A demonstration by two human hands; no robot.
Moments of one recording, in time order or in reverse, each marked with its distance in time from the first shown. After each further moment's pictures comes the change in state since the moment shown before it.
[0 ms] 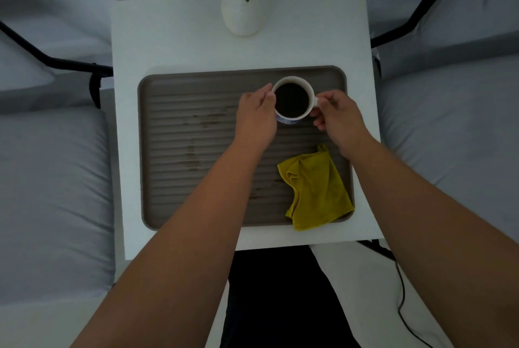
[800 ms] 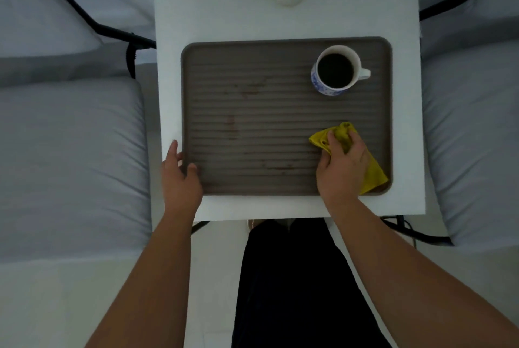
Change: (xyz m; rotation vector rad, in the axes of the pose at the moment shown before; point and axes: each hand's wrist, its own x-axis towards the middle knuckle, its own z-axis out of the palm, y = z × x) left_hand -0.152 -0.140 -0.156 0.064 0.407 -0.265; right_hand -0.121 0.081 0.088 -0.737 0.356 -0.207
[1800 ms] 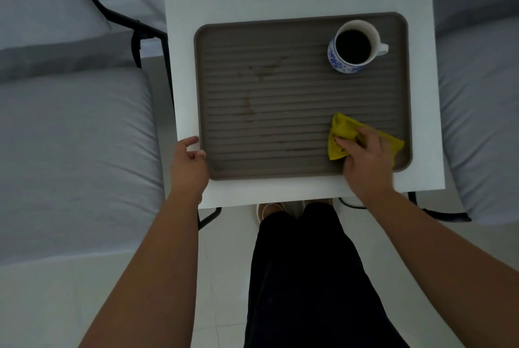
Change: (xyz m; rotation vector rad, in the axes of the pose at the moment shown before) left_hand 0.019 -0.015 -0.019 -0.004 -0.062 -0.101; right_hand -0.026 0.037 0.001 -0.103 0.071 -0.377
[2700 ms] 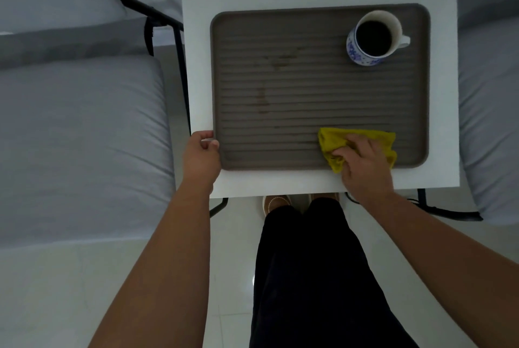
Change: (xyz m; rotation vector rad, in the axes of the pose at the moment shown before) left_hand 0.008 -0.007 -0.002 -0.081 -0.052 -0.023; right_hand -0.013 -0.026 0.003 0.075 -0.041 -0.184
